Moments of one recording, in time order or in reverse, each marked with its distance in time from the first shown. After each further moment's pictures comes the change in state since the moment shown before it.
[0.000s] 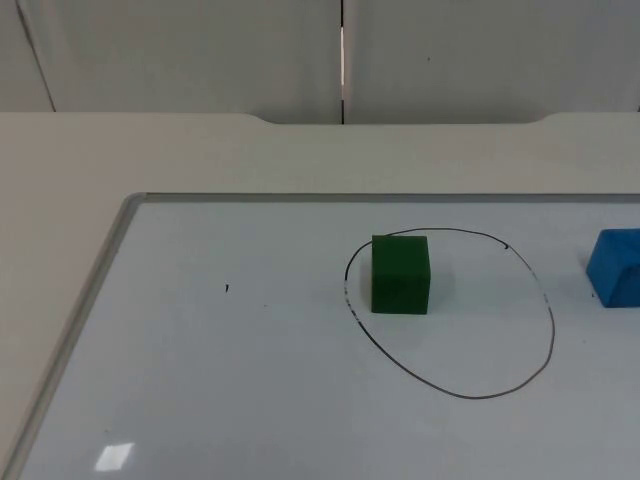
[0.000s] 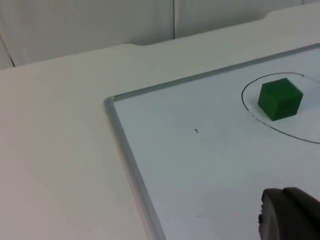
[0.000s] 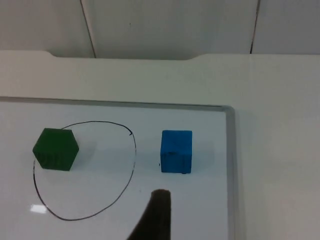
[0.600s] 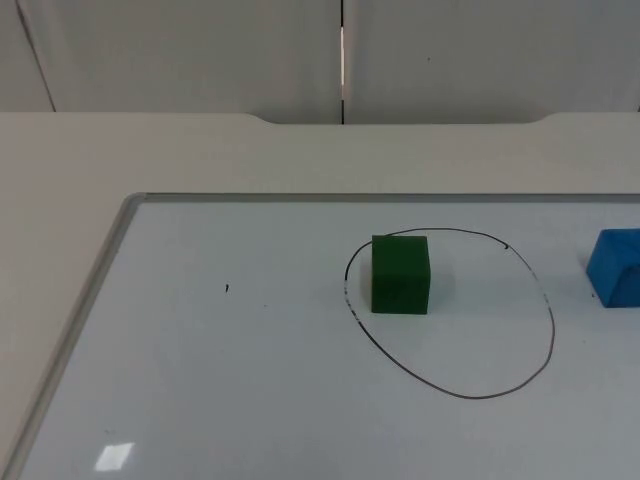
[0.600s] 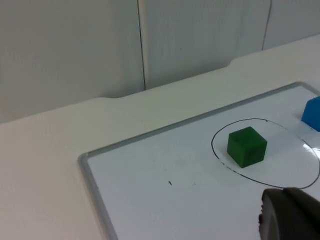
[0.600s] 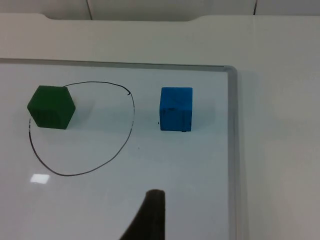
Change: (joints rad) right arm 0.000 -0.170 0.093 0.000 0.129 0.000; left arm 0.000 0.067 -0.055 -0.133 -0.129 0.110
